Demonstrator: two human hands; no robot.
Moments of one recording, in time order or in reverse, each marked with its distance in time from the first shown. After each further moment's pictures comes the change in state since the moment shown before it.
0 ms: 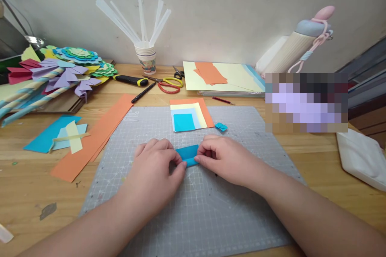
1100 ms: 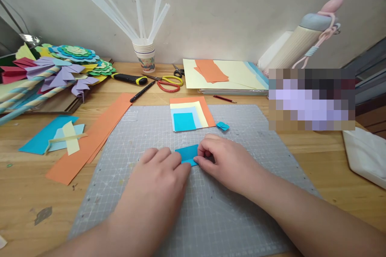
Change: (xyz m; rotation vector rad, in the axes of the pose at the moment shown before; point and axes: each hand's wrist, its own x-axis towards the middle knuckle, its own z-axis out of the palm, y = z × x) left_hand -0.015 0.009 0.000 0.370 -0.023 0.287; right_hand -0.004 -0.005 0.009 -0.130 0.082 0.024
